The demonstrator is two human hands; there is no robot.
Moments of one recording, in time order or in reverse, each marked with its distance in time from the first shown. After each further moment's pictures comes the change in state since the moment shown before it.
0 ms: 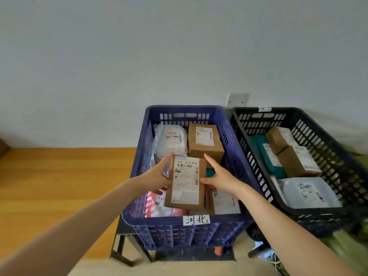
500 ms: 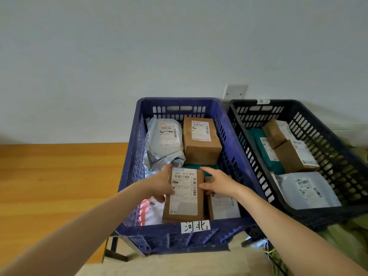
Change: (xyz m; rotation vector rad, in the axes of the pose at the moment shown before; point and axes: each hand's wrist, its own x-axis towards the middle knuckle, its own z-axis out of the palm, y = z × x) left_hand 0.047 -0.017 0.021 0.174 -0.087 -0.199; right_hand 0.022 0.026 0.003 -0.161 -0.044 0.129
